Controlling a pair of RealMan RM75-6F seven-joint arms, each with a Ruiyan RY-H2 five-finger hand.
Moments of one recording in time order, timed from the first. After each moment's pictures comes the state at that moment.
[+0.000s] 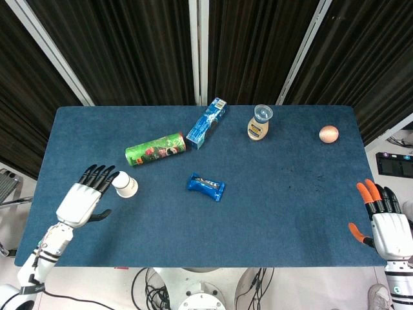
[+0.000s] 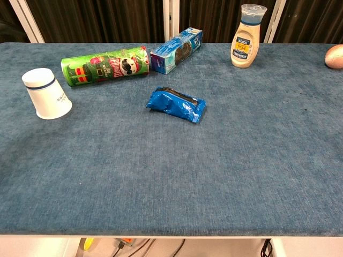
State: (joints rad) left arm -0.40 -1.20 -0.09 -1.62 1.60 1.19 0.15; right arm 0.05 -1.13 0.06 -1.59 -1.54 1.53 -0.02
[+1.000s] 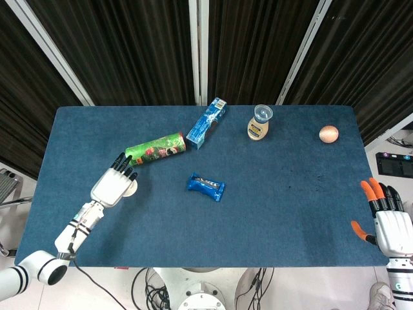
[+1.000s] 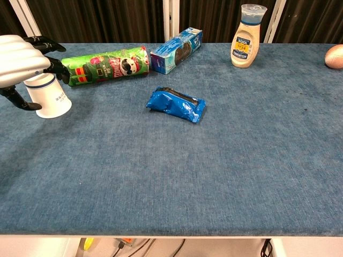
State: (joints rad) left arm -0.60 -1.40 -0.10 -1.39 1.46 1.01 0.60; right arm 0.05 -1.14 0.07 -1.56 -1.50 1.51 0.01
